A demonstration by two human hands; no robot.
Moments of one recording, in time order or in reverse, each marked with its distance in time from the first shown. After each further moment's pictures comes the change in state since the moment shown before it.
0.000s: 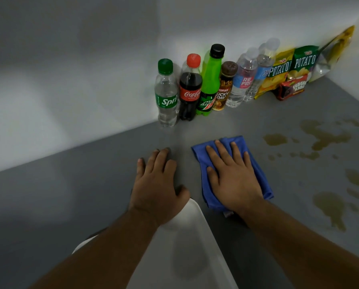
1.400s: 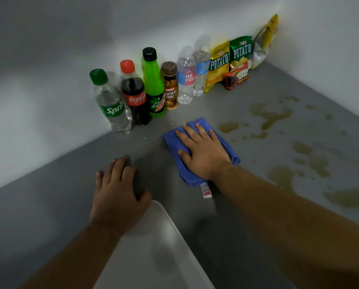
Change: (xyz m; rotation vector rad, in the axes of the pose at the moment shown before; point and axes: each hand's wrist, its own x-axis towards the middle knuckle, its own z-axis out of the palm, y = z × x) left_hand 0.000 0.003 -0.005 0.037 -0.012 0.009; right_hand 0.032 0.055 -0.010 0.045 0.035 -0.041
